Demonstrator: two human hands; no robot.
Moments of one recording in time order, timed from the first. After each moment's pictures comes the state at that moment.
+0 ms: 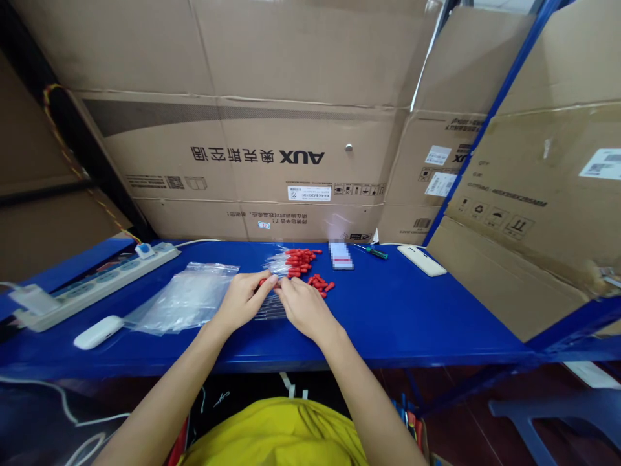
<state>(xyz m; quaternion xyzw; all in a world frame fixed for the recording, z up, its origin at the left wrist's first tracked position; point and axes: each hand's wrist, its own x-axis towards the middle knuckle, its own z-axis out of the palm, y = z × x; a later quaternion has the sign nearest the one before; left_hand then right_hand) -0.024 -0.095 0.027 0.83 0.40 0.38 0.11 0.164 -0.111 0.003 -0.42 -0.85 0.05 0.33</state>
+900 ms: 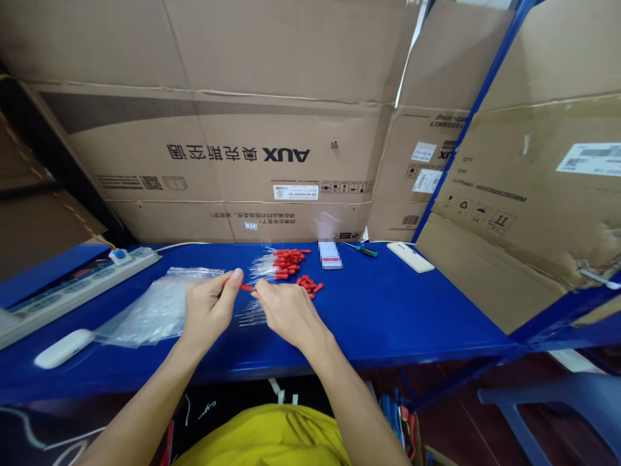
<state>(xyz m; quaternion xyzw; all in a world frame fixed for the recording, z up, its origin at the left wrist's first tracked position) -0.019 -0.118 0.045 0.73 0.42 0.53 0.03 0.162 -0.125 0.030 -0.40 -0.86 -0.03 0.33</state>
